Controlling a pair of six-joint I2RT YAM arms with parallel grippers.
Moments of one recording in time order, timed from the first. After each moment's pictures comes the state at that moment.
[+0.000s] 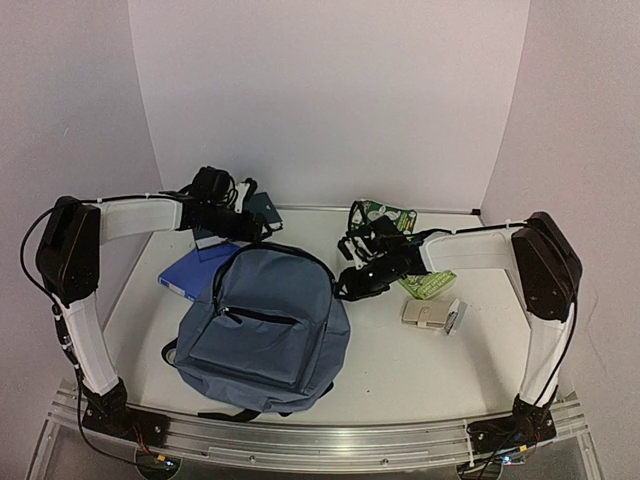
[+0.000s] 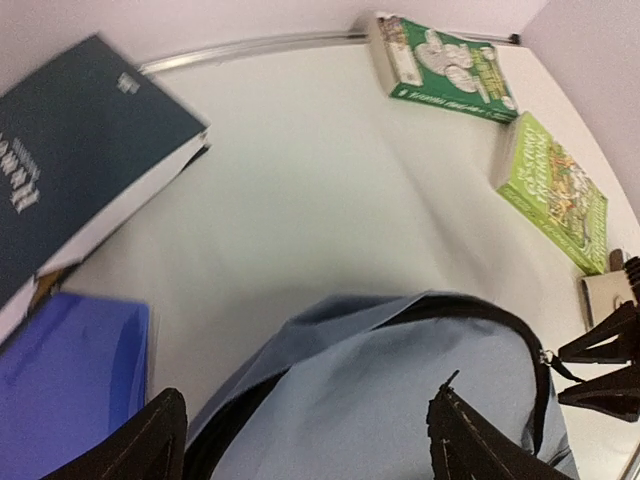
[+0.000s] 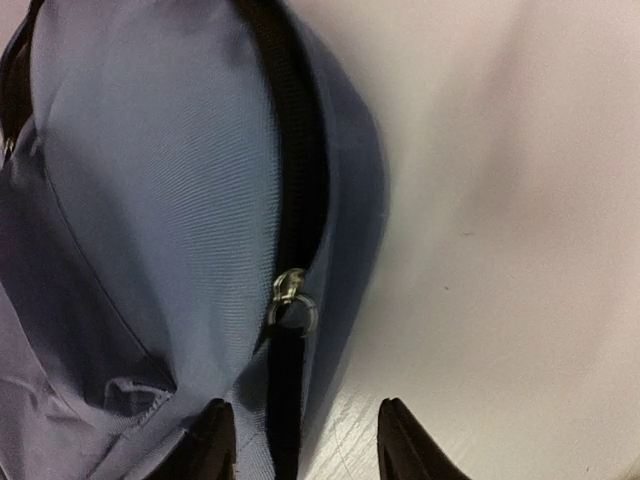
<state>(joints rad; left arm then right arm) -0.45 1.86 1.39 -0.25 0.23 -0.16 0.72 1.97 1.33 -0.30 -0.19 0.28</state>
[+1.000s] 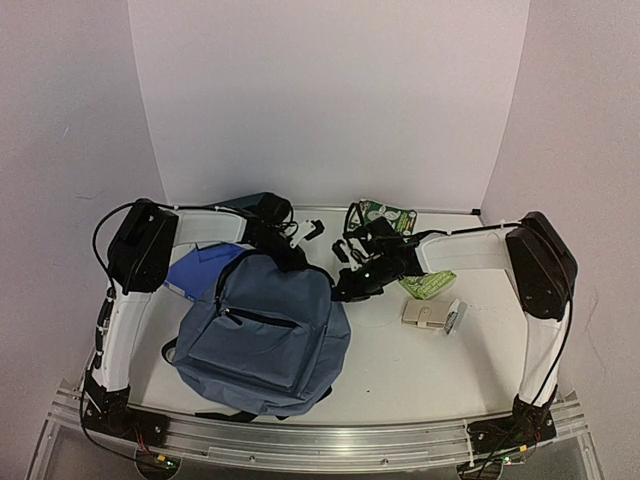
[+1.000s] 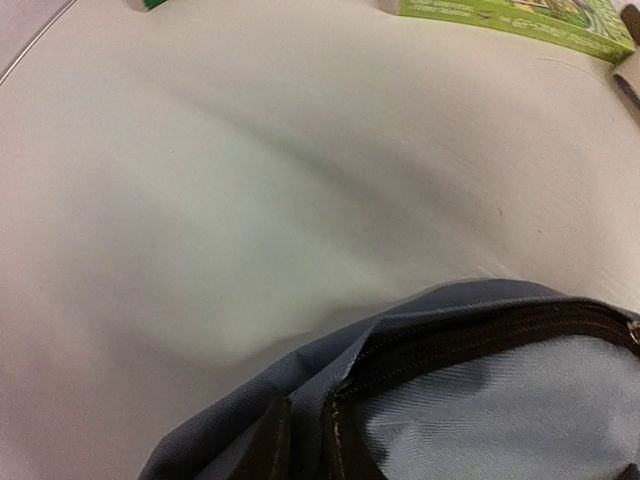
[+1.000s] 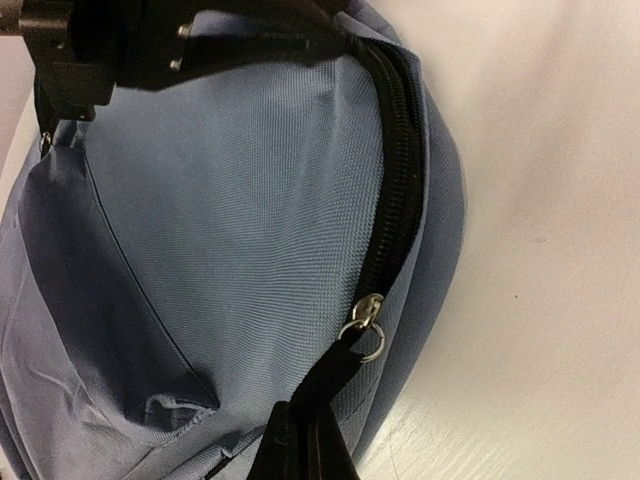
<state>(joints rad) -0.61 2.30 1.77 -0.38 0.31 0.35 0.72 2.00 1.35 -0.29 -0.29 0.33</state>
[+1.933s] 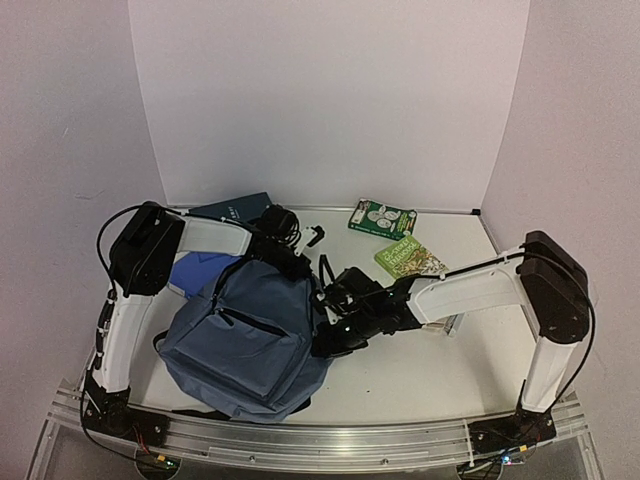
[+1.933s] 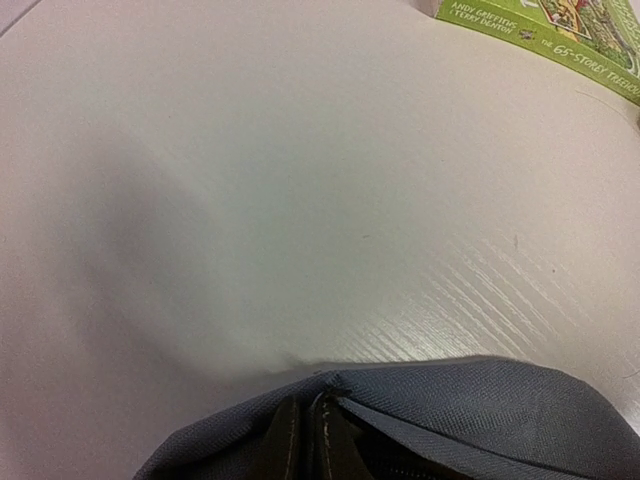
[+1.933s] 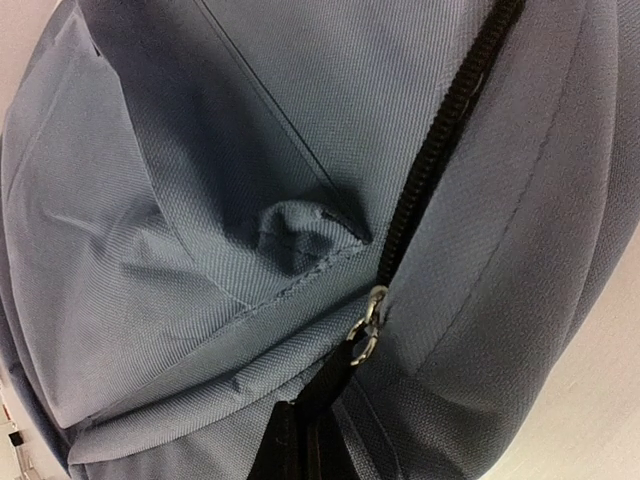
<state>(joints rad) -0.65 2.29 1.66 -0.23 0.21 0.14 1.04 1.88 1.13 -0.21 -0.22 0.60</state>
